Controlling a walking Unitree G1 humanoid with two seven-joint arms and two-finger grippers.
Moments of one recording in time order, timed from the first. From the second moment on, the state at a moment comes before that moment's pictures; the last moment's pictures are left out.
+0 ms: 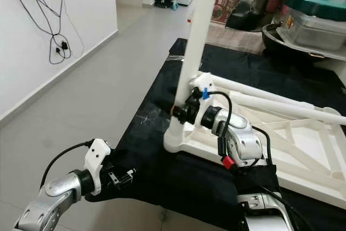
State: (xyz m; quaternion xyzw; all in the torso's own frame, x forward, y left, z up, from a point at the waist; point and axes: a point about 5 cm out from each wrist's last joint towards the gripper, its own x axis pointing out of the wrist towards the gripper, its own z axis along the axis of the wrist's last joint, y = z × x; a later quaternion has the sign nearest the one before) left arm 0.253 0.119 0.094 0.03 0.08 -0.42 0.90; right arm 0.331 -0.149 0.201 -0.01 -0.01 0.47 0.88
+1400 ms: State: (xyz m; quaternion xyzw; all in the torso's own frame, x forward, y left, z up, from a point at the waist) left arm 0.254 0.120 0.095 0.04 0.08 -0.41 0.91; right arm 0.376 -0.182 0.190 0.10 0.01 -0.08 0.99
